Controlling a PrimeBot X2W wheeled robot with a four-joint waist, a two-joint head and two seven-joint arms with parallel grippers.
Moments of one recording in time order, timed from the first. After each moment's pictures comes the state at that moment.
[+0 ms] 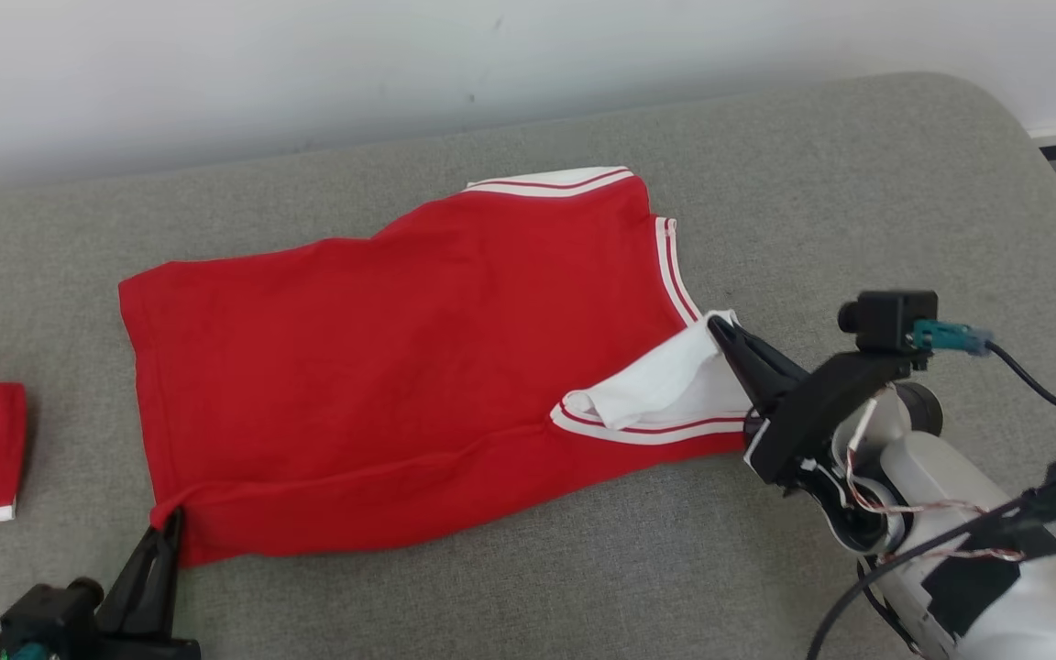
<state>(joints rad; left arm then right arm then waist) -0.18 0.25 -0.01 0.26 -0.18 -0.11 -0.26 -0.64 -0.38 0.73 0.44 0.93 0.13 0.04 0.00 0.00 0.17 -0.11</state>
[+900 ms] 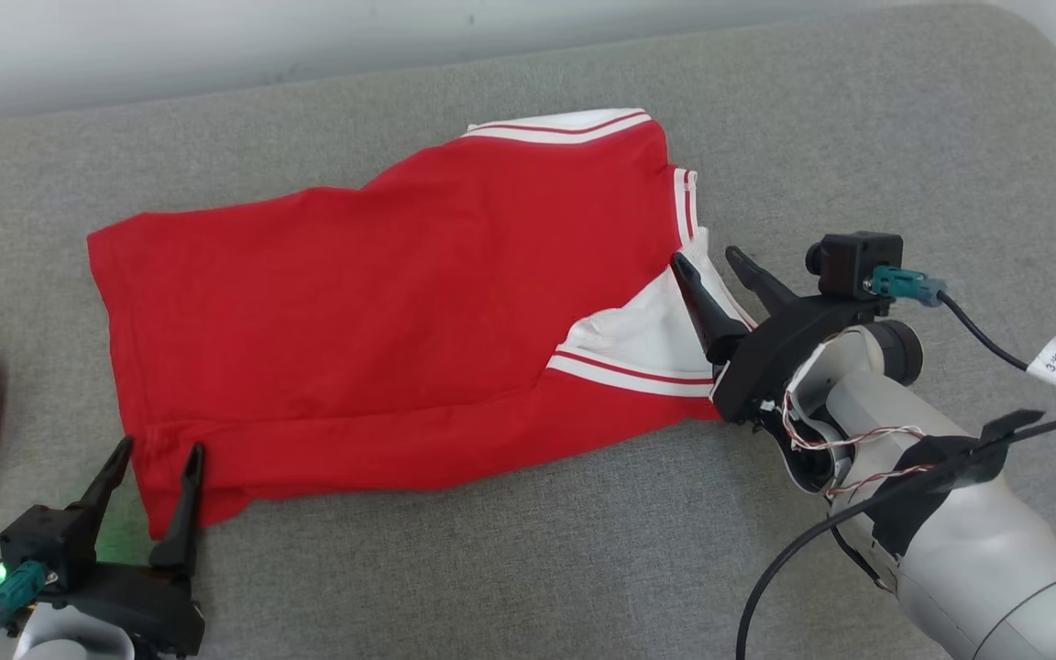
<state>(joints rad) -0.37 0.28 -0.06 0.43 -0.16 -0.12 -0.26 -0.93 -0.27 0.97 0.84 1.01 0.13 -0.20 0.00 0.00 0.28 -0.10</state>
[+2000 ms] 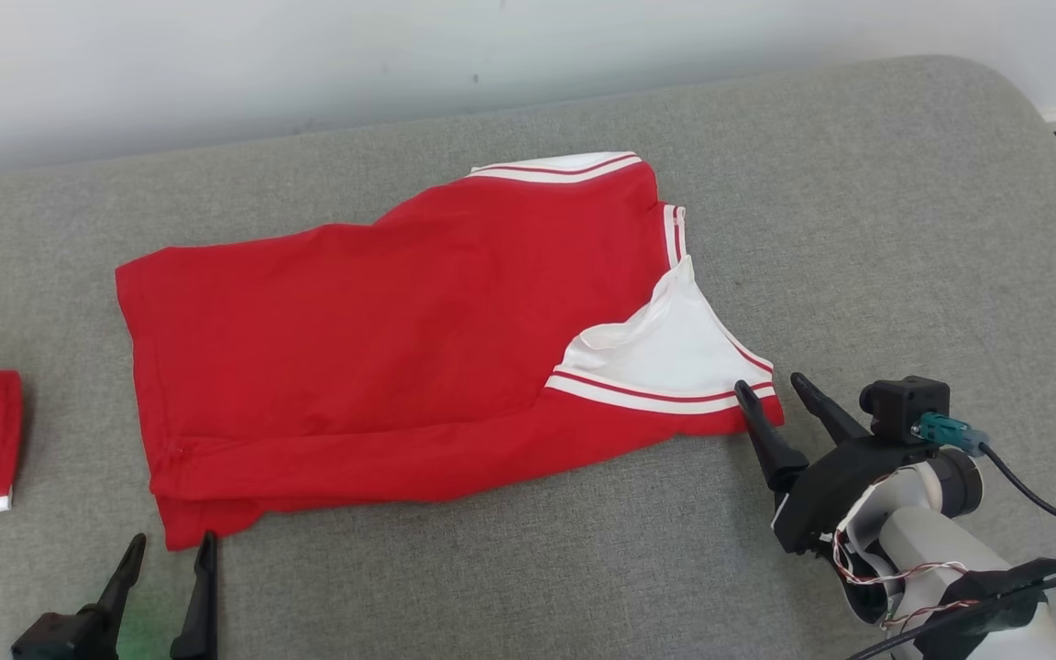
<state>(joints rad) -0.16 0.18 0.04 0.29 -0.17 -0.09 -0.26 -0.64 -0.36 0.84 0.75 0.81 0.13 -0.26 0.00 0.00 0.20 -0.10</state>
